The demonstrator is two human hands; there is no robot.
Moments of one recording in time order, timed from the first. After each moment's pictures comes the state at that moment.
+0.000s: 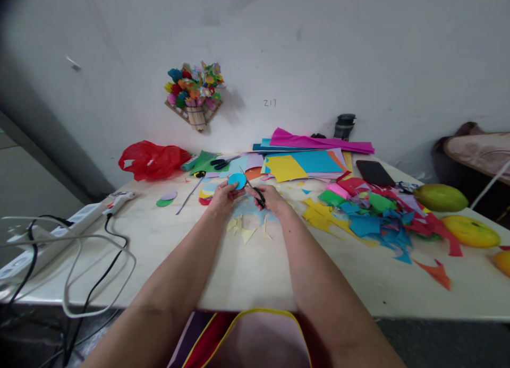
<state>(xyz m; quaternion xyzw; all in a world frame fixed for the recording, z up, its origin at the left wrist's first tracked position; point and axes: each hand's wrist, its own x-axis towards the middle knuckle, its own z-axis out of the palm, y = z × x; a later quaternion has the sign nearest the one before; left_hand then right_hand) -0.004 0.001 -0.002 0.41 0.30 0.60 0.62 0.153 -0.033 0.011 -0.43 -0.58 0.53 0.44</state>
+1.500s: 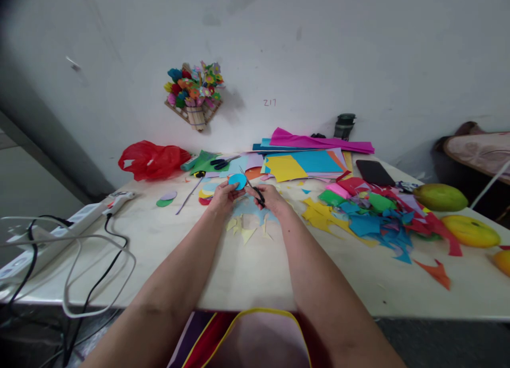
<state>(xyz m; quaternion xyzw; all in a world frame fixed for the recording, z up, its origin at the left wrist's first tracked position) -0.003 0.000 -0.001 0.41 0.32 0.59 0.61 0.154 -0.022 -0.001 -0.42 -0.58 0.53 0.45</state>
